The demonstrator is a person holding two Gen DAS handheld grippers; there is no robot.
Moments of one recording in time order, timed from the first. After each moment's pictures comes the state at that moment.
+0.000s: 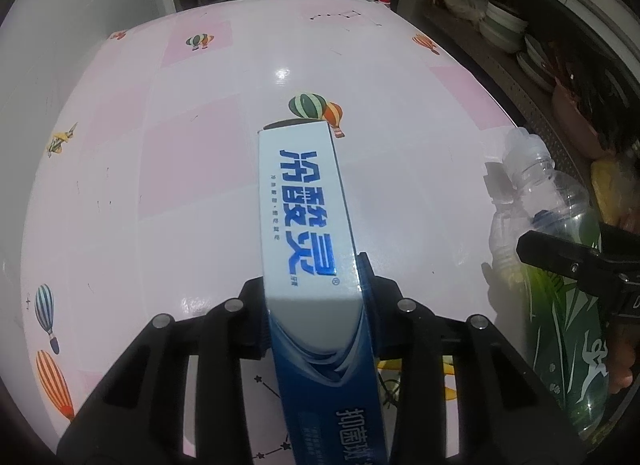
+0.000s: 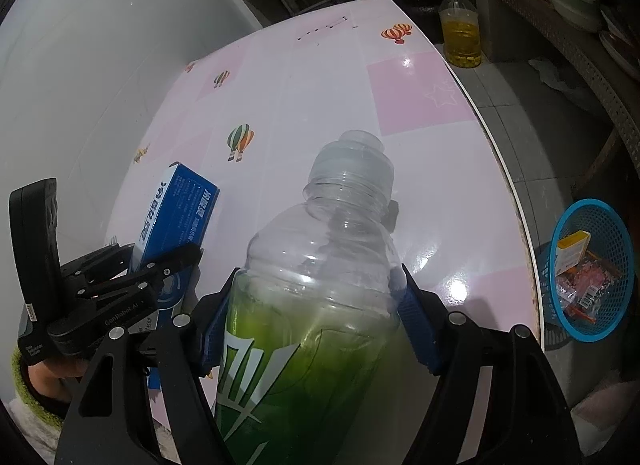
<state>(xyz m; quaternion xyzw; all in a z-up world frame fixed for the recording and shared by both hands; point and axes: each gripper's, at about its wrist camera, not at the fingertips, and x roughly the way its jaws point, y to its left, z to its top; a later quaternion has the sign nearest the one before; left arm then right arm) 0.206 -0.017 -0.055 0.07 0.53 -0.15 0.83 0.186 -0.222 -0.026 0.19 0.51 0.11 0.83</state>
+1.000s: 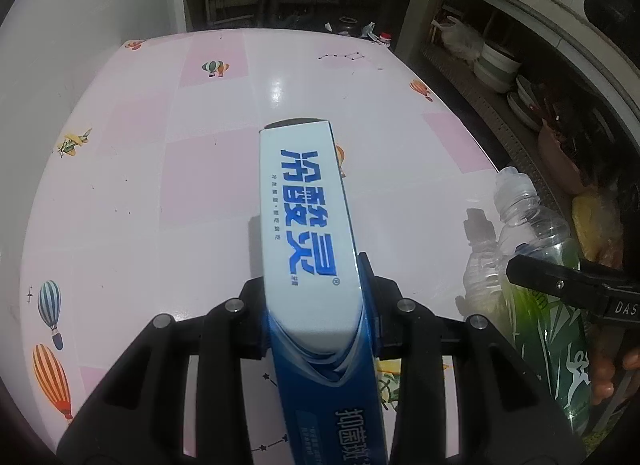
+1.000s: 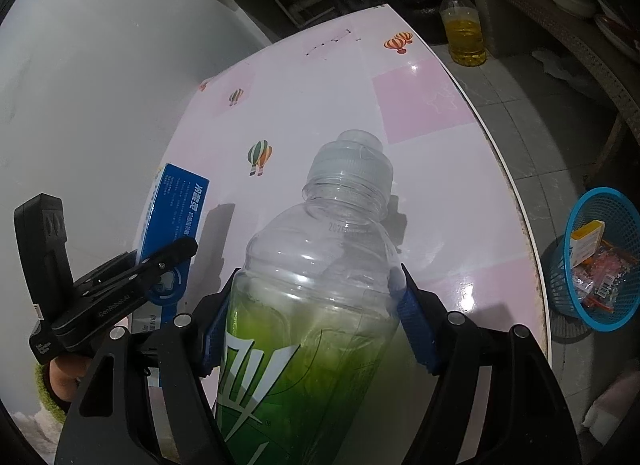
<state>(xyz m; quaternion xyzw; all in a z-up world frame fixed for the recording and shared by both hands) 0.198 -0.004 -0.026 0.02 0.49 -0.16 0.86 0.180 -0.231 -0.016 0.24 0.50 0.13 0.83</state>
